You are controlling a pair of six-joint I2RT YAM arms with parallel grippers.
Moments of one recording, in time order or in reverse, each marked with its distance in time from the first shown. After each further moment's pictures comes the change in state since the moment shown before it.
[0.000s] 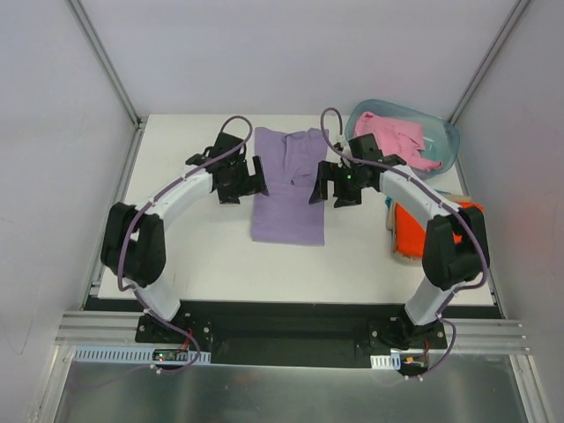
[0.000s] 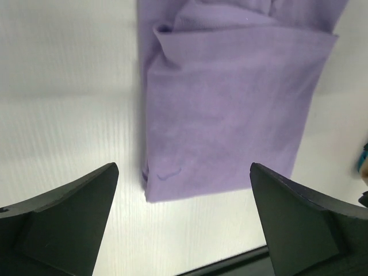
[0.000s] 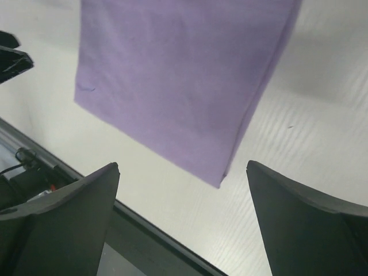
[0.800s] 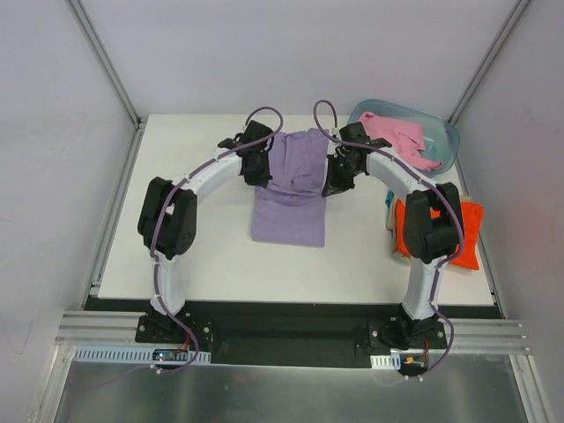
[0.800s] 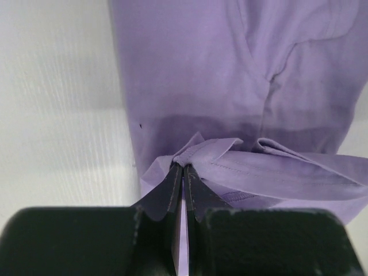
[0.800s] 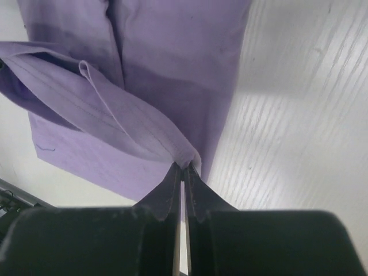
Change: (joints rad) left arm -0.083 0.257 0.288 -0.039 -0.166 0.075; right arm 0.000 0.194 0.214 -0.102 0.121 0.003
